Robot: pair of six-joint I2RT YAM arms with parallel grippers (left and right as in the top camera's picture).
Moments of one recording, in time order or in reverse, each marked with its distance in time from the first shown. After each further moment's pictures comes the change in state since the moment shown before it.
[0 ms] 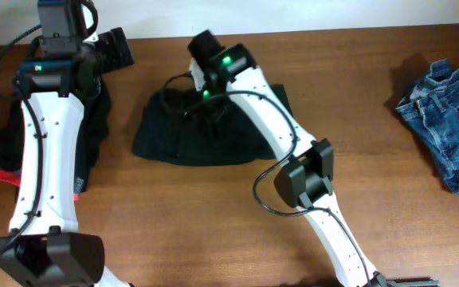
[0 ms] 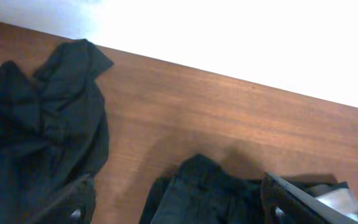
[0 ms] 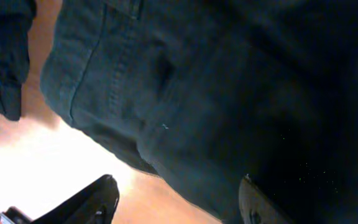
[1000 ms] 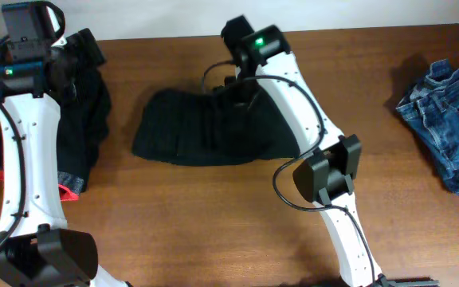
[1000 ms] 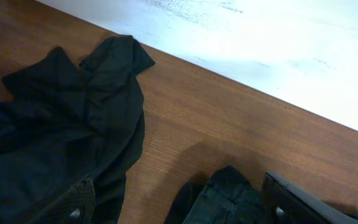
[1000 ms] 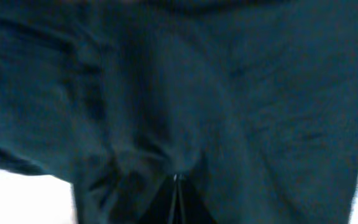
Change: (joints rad) left arm 0.119 -0.001 0.000 -0.012 0.000 -0.046; right arm -0.113 -0.110 -0.090 -0.157 0.291 0.042
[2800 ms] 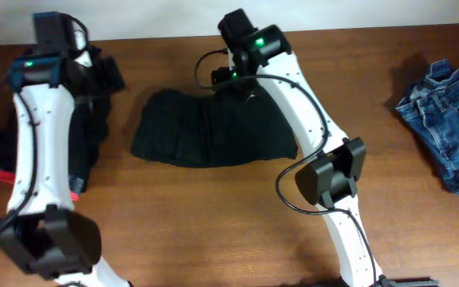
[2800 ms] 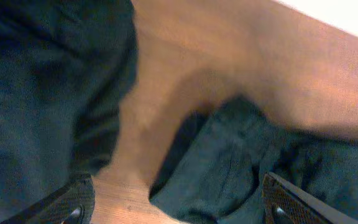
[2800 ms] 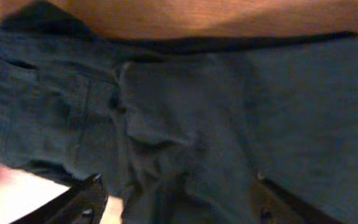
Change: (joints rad) left arm -0.047 0.084 0.000 -0.240 0.057 0.034; right arm -0.005 -0.043 0.016 0.112 -0.058 -0.012
